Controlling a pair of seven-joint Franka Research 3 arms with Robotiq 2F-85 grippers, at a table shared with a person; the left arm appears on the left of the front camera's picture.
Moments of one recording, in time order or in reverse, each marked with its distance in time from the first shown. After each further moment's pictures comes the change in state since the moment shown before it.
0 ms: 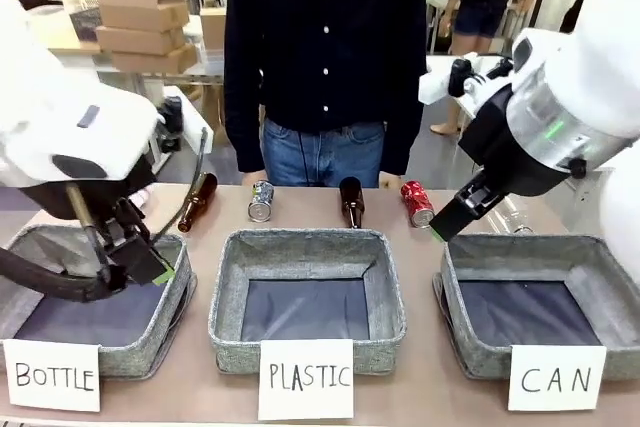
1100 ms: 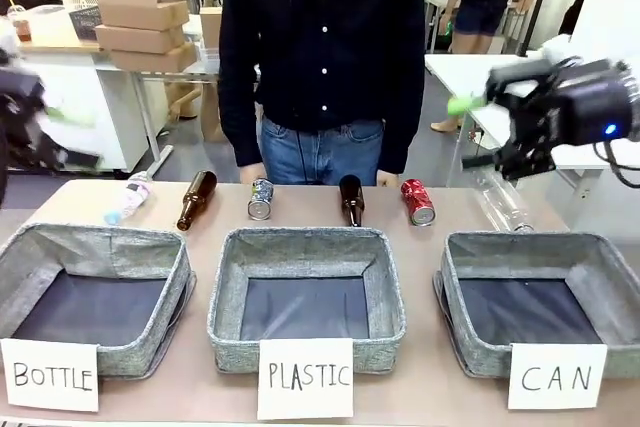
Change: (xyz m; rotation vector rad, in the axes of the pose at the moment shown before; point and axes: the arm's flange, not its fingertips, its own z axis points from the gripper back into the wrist) left arm -0.120 0.205 -0.021 -1.006 -0.679 0.879; right arm -0.018 -0.161 -0.030 1.132 -0.224 -1.007
